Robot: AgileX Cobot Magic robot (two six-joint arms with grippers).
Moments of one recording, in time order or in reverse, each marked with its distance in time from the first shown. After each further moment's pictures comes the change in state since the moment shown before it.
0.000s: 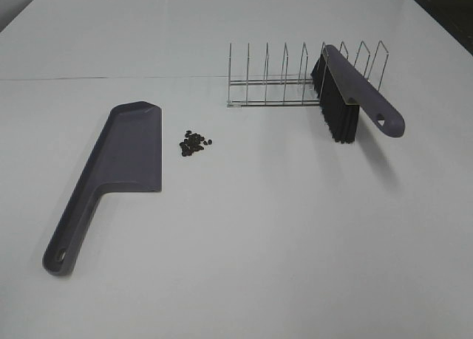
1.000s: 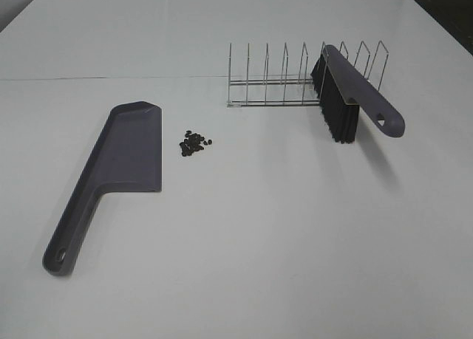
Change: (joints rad) left arm 0.000 0.000 0.000 0.000 0.000 0.000; right arm 0.000 0.000 0.000 0.000 0.000 0.000
